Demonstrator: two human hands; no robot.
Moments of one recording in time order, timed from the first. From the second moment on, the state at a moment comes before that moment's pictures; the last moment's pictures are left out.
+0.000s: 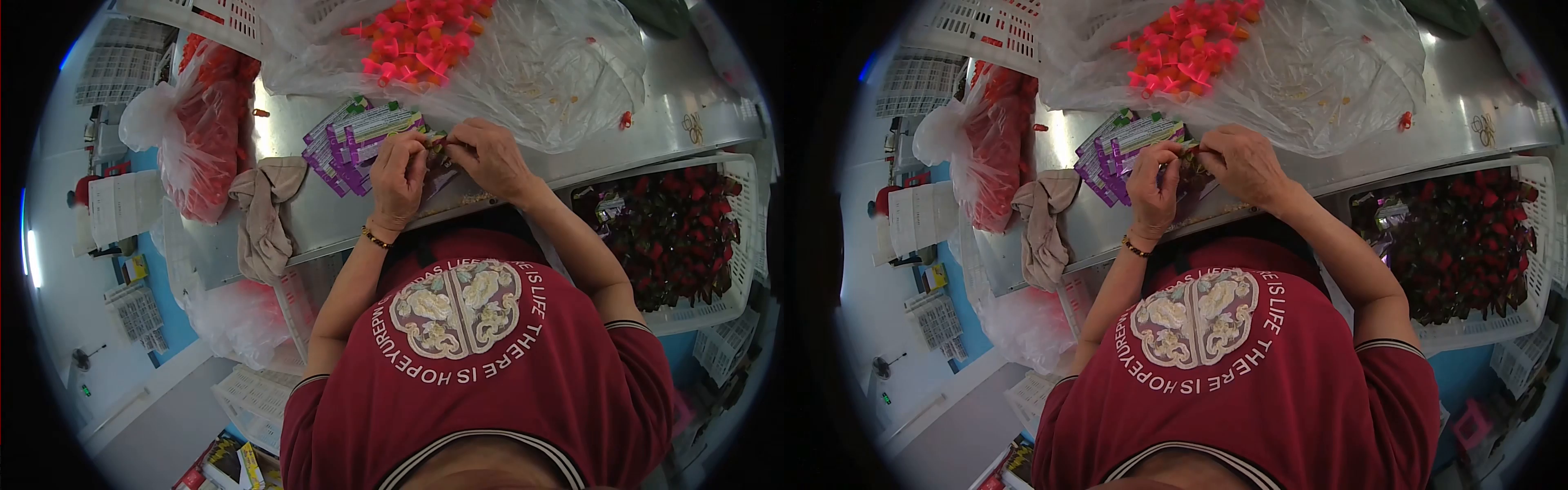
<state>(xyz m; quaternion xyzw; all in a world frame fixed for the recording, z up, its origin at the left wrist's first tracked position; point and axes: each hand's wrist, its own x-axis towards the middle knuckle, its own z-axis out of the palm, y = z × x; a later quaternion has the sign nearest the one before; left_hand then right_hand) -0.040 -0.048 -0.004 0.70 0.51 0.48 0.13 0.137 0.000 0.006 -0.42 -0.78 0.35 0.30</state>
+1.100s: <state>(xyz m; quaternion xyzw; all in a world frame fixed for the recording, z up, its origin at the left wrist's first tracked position) -0.044 -0.025 0.042 0.46 0.46 0.62 0.44 0.176 0.048 0.099 -0.26 -0.90 0.23 0.26</state>
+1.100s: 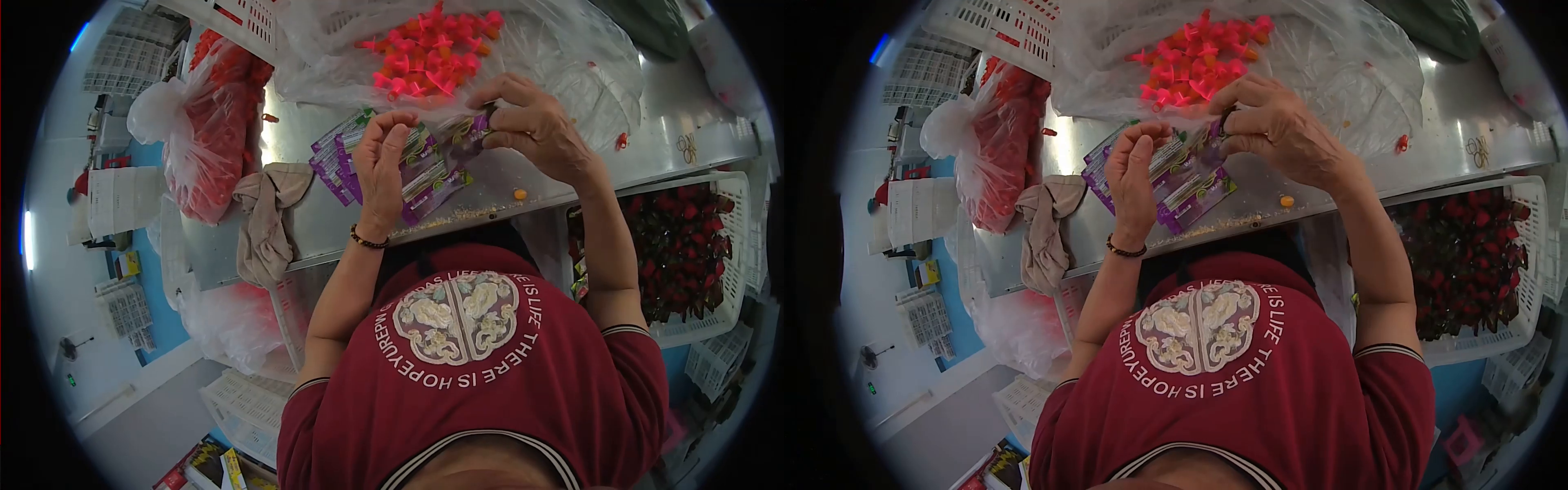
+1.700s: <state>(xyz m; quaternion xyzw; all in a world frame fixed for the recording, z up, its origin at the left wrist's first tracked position) -0.022 -0.032 0.046 0.43 0.44 0.55 0.56 0.164 0.035 0.086 -0.26 -0.86 0.30 0.31</state>
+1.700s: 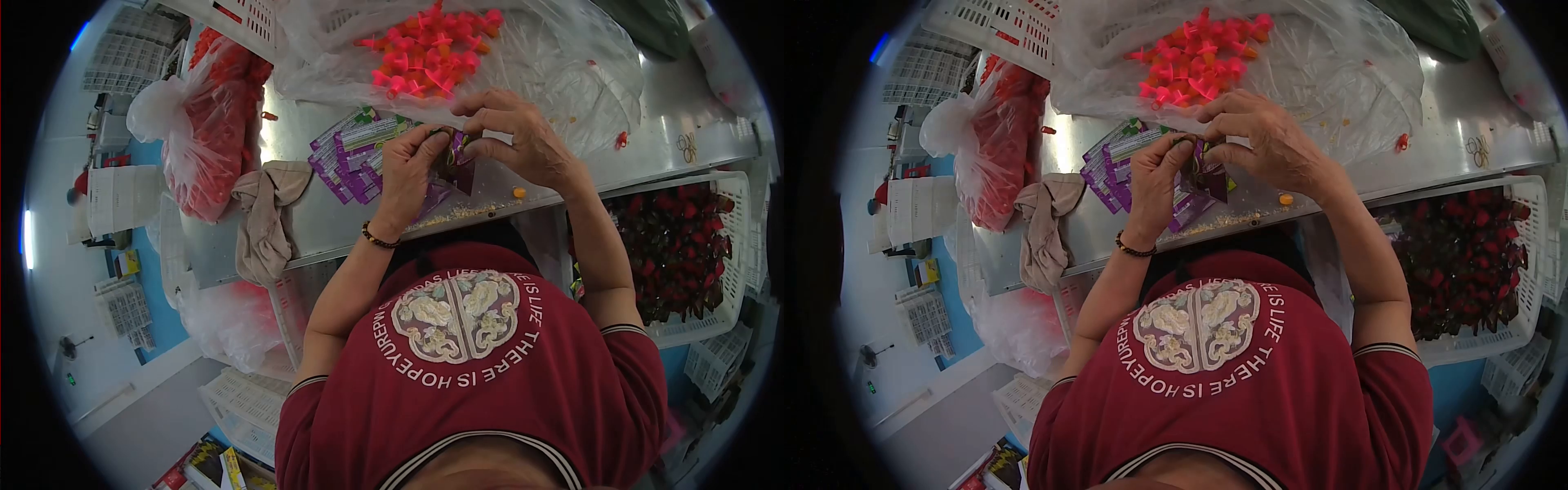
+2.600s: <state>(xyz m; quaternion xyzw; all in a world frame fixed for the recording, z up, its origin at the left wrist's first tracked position) -0.007 -0.035 0.039 0.39 0.48 0.60 0.51 0.138 0.043 0.057 -0.40 -0.68 0.49 0.37</state>
